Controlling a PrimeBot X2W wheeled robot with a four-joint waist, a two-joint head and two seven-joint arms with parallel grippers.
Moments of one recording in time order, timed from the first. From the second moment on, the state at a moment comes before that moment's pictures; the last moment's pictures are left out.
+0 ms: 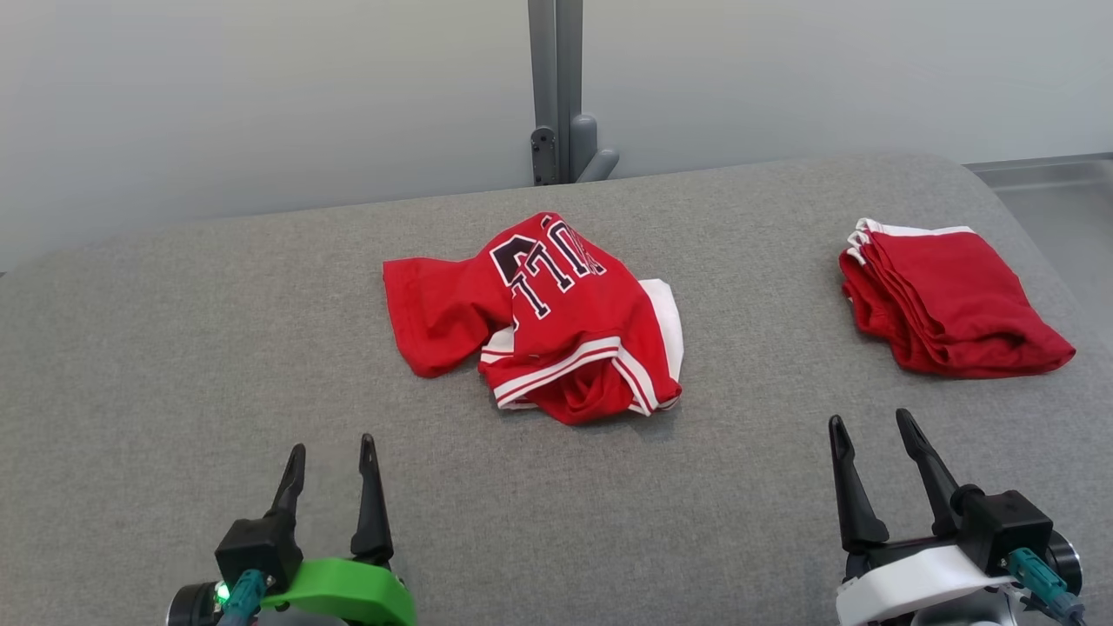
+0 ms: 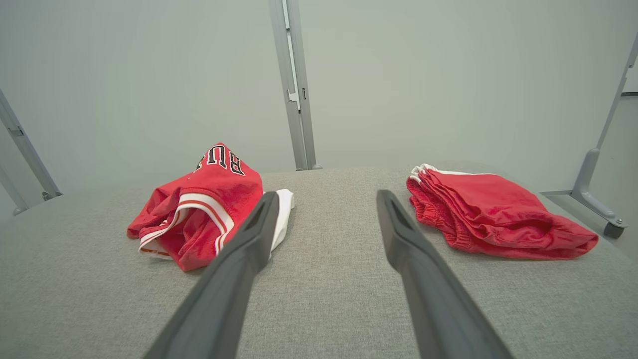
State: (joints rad) left arm -0.04 0.10 -0.26 0.26 -0.35 0.14 -0.26; right arm 0.07 -0.05 0.04 0.08 0.15 0.13 -0.26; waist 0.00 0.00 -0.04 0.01
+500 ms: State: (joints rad) left arm 0.01 0.07 -0.18 0.25 -0.29 0.11 -0.26; right arm 0.08 -0.05 0.04 0.08 0.15 0.13 -0.26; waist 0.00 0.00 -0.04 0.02
